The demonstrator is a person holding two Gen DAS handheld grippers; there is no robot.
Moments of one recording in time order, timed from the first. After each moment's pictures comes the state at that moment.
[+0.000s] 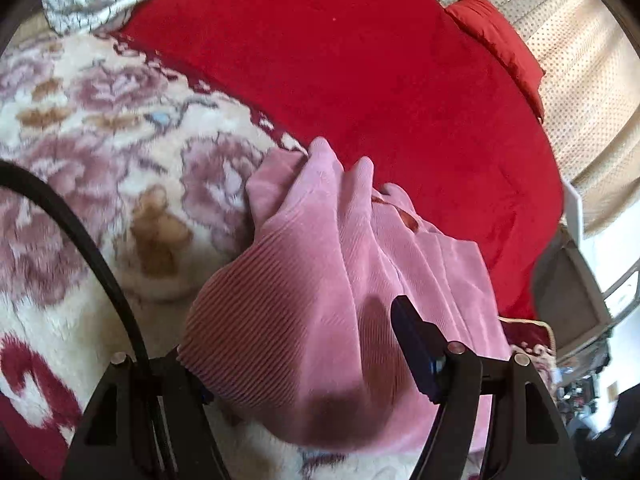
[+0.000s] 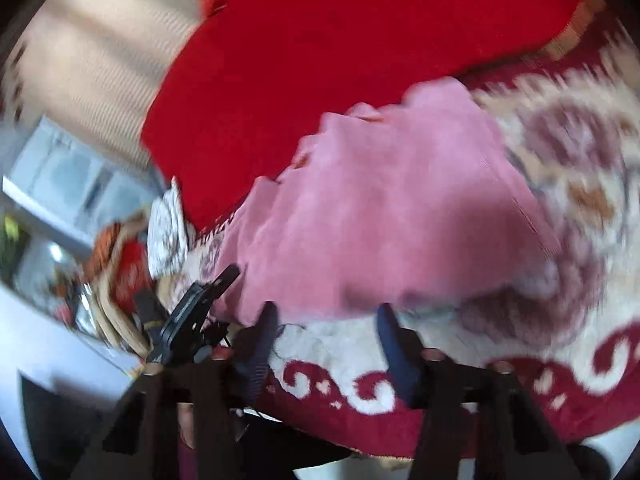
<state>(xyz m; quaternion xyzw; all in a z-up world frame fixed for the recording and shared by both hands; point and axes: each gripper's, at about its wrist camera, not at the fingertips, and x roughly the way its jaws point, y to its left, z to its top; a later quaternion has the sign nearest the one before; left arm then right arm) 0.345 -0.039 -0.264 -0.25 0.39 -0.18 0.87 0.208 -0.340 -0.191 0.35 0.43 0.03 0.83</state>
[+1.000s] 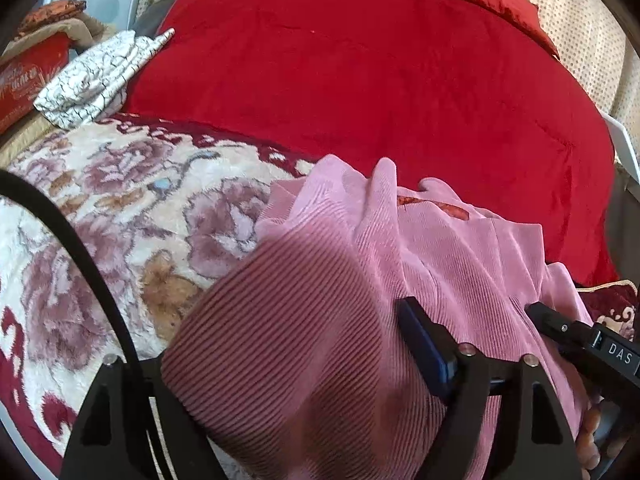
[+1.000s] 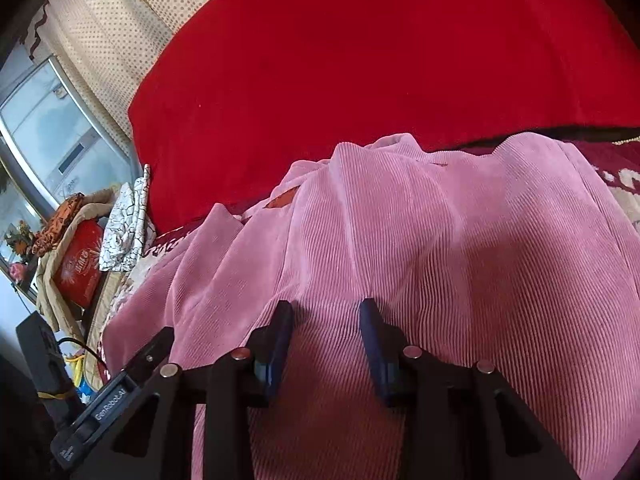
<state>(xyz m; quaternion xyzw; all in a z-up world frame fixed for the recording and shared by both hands) 0.353 -0.069 -0.258 -0.10 0.37 -0.10 0.92 0.344 -0.351 -0.278 0.26 0.40 0.02 0.88</state>
